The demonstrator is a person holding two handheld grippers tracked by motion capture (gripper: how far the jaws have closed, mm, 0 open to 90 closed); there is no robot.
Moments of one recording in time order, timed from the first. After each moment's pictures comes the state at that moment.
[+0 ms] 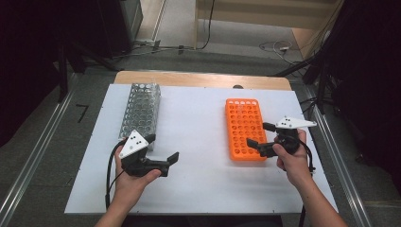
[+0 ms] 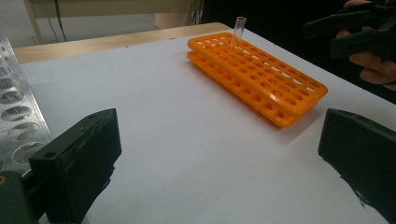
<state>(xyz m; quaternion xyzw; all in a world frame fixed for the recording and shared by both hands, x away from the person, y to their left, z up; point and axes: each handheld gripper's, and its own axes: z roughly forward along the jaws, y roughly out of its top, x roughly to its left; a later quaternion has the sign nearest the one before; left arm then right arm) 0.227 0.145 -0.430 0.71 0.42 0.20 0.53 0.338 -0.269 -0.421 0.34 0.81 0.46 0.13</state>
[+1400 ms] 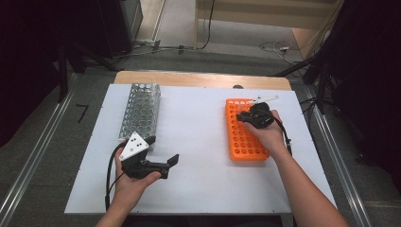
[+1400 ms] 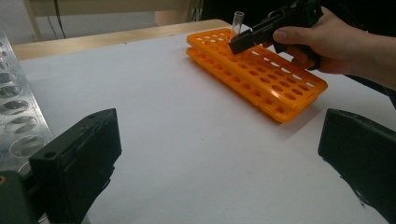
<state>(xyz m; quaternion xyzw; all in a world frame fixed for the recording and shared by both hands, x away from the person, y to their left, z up) 0.224 0.143 -0.432 0.71 0.42 0.20 0.53 0.433 -0.220 -0.451 0.39 0.83 0.35 0.16</state>
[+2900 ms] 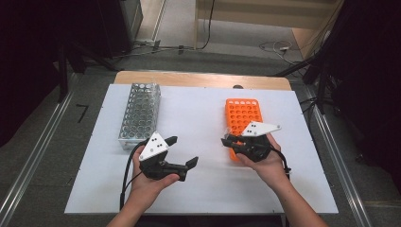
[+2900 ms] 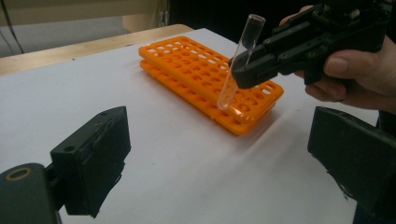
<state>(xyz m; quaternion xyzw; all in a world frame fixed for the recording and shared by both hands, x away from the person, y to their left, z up) 0.225 0.098 -0.418 0.73 0.36 0.16 0.55 0.305 -0.189 -0.419 0.25 0.85 0.44 0.13</state>
